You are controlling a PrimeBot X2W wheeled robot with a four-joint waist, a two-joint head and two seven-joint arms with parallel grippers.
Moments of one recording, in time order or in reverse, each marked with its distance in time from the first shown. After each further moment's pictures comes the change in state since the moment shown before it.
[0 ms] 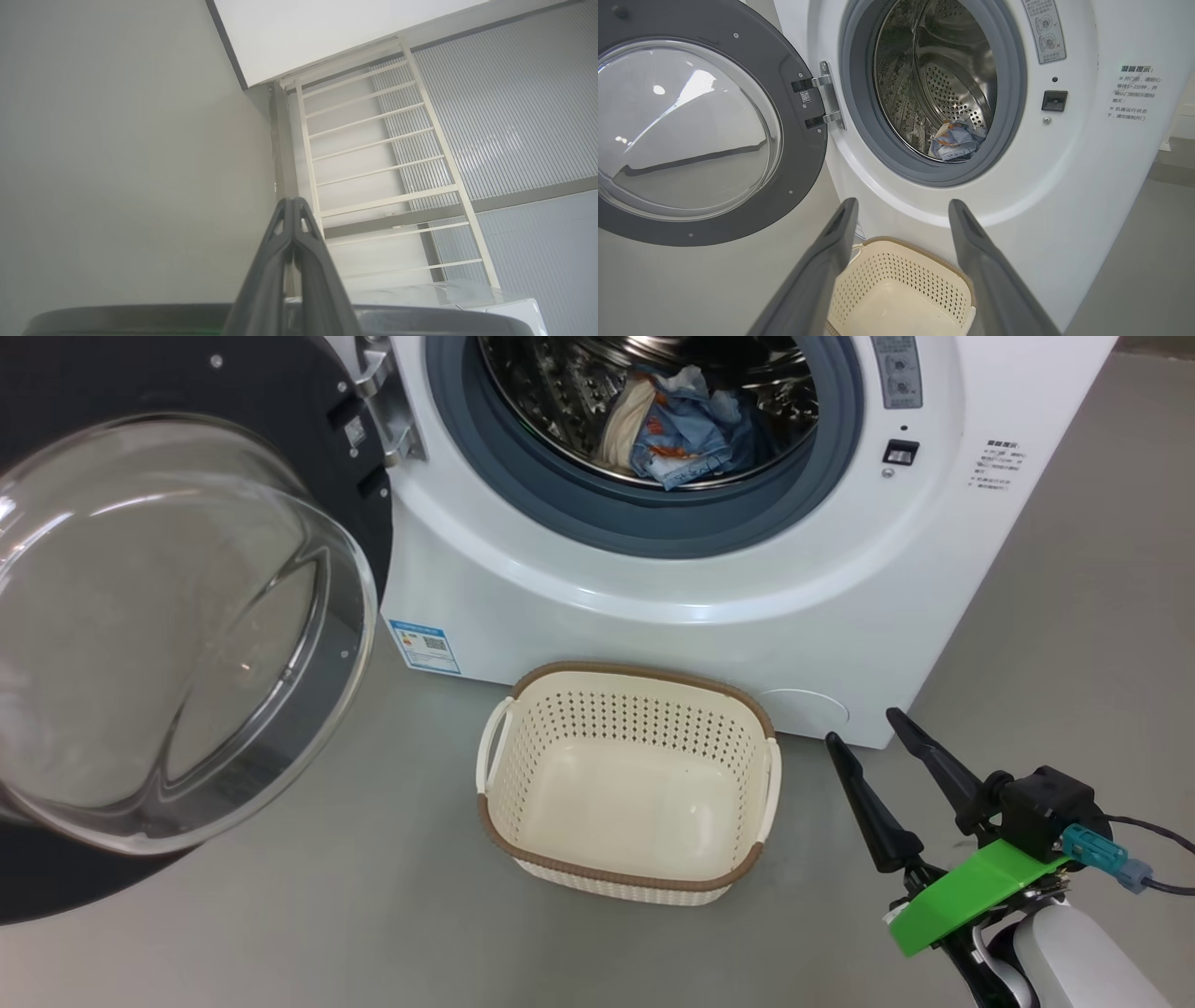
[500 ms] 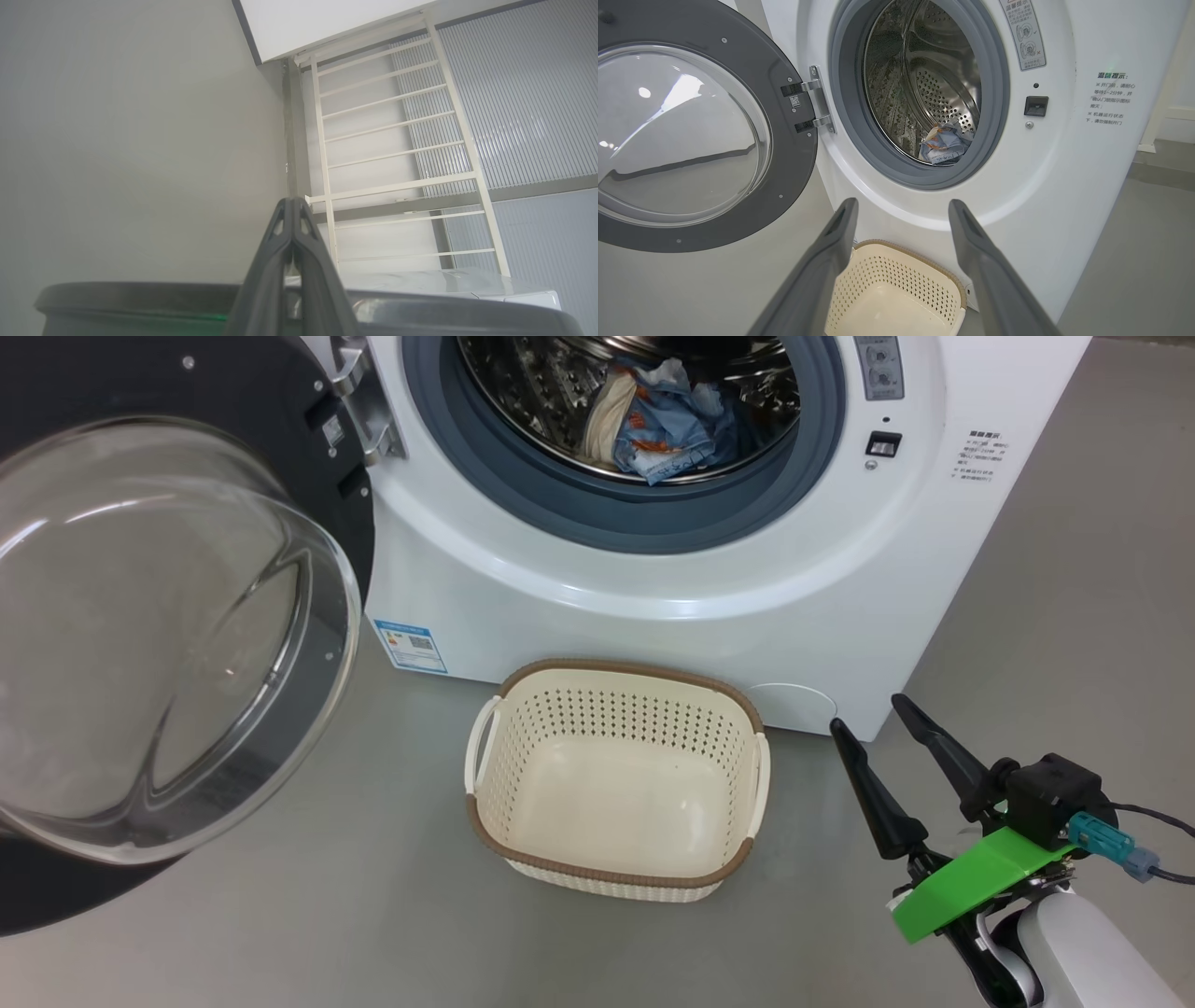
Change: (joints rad) left arm 0.008 0.016 -0.023 0.062 -0.035 0.000 0.083; right arm -0.019 -0.004 -0.005 0.000 0.000 0.000 0.000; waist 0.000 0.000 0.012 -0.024
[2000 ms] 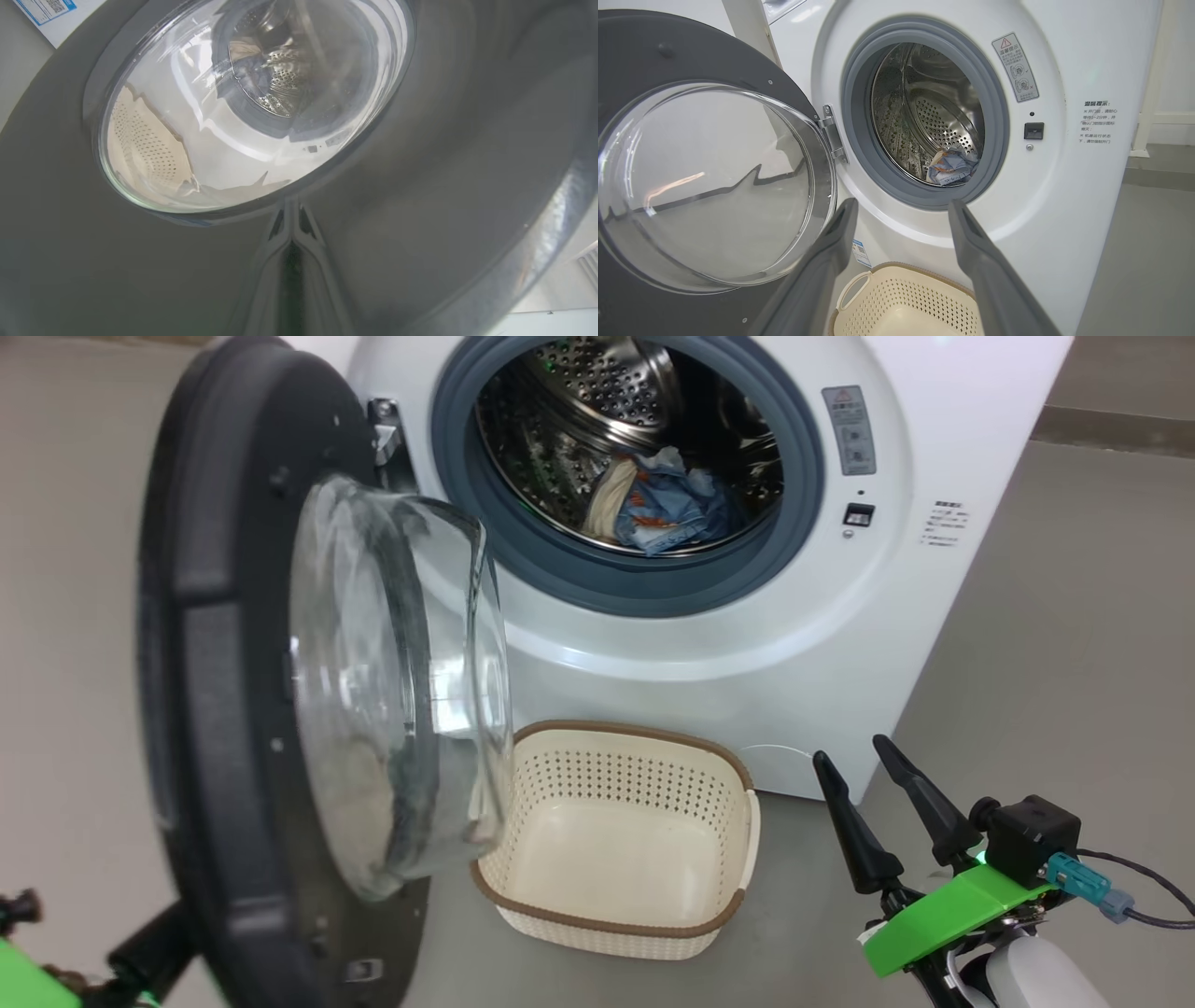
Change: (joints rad) left arm 0.602 -0.338 -0.266 -0.958 -0.209 0.062 0.692; right arm 0.073 0.107 -0.061 0.002 0.001 0.000 0.000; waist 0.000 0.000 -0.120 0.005
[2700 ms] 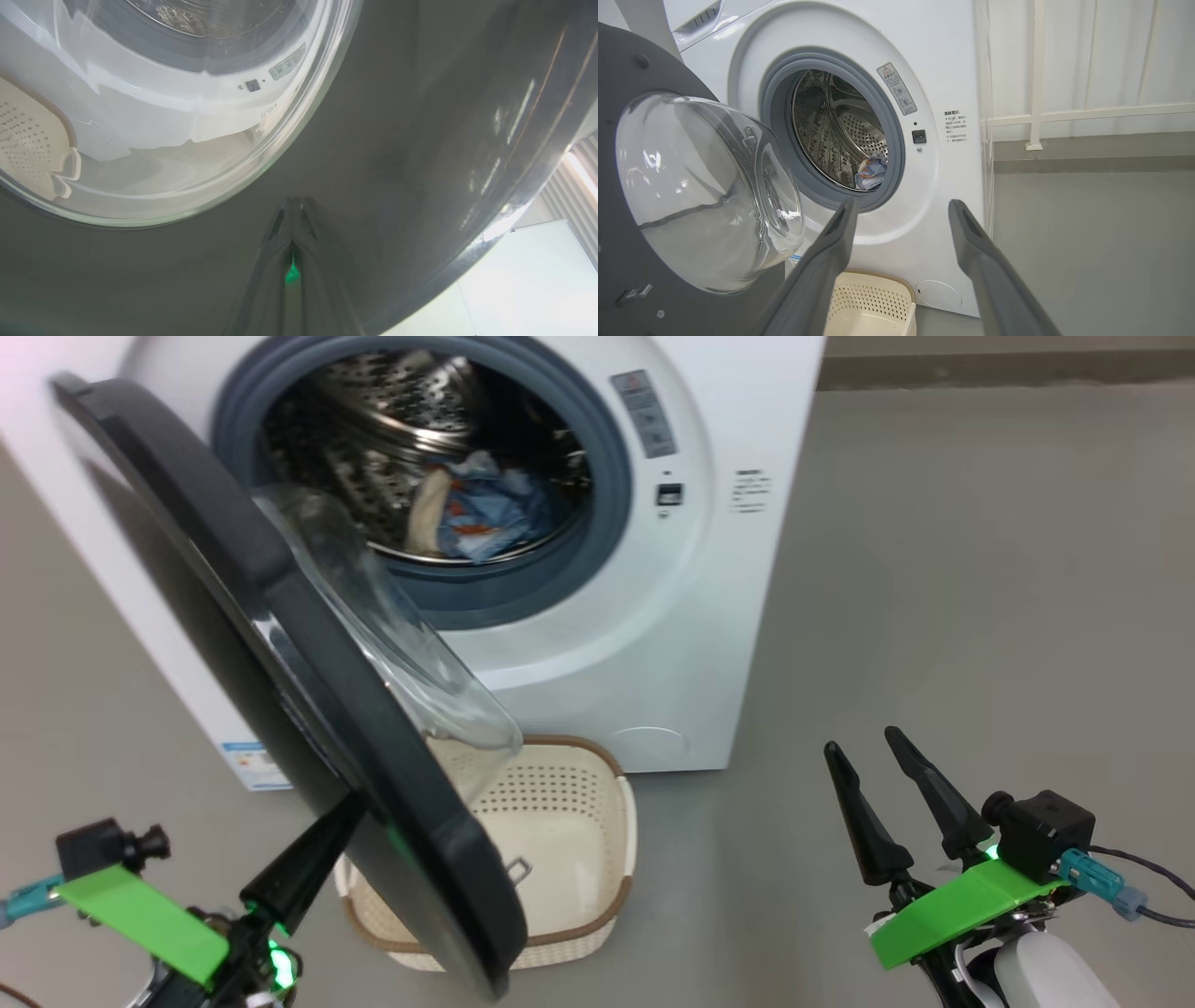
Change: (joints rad) left arm -0.023 -0.123 -0.221 -0.130 0.053 -0.010 -0.208; right arm 0.000 0.007 -0.025 -0.010 0.000 0.000 0.000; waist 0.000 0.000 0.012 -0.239
